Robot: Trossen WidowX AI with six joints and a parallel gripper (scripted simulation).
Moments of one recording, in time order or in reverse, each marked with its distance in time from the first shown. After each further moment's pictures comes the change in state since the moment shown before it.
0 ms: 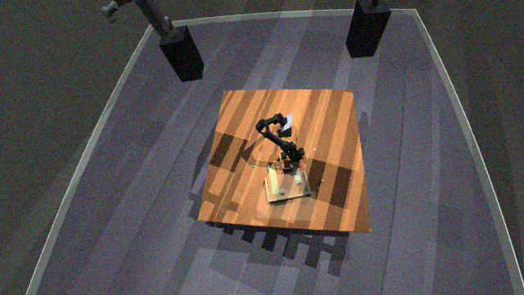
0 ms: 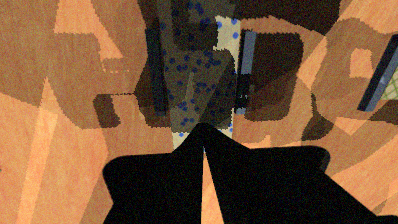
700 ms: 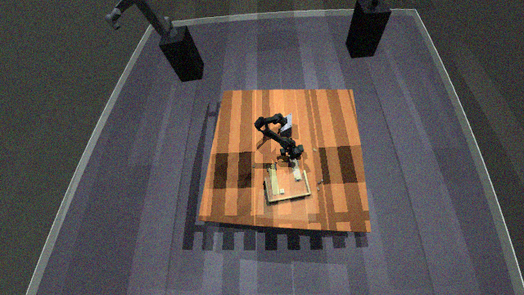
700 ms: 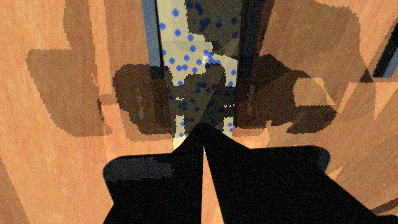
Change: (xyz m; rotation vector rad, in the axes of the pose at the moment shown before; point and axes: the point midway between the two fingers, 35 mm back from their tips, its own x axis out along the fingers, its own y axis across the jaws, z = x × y) arm -0.001 0.001 -0.030 0.000 -0.001 0.000
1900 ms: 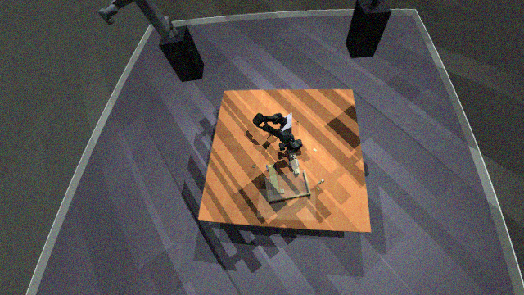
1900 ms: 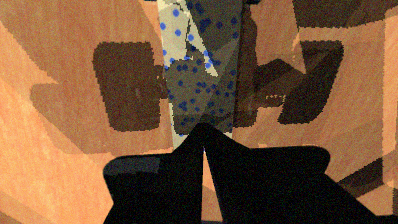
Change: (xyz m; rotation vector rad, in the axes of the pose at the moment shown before) arm -0.001 0.002 -0.050 0.002 -0.003 0.000
